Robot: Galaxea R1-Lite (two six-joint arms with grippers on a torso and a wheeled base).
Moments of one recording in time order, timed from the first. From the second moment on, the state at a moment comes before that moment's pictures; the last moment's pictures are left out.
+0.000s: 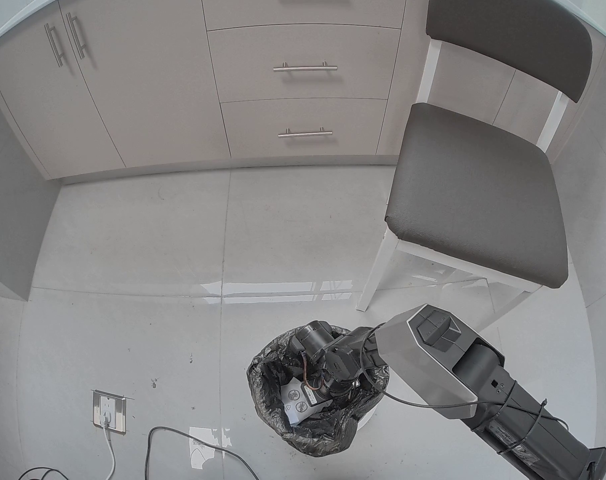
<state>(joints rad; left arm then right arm) -0.14 0.22 -0.75 0.57 0.39 -0.32 0.69 2.92 -2.00 0.33 -0.11 0.25</state>
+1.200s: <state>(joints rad) -0.01 0.19 -0.72 0.57 0.39 -0.19 0.70 2.57 -2.00 0.67 -0.15 0.33</state>
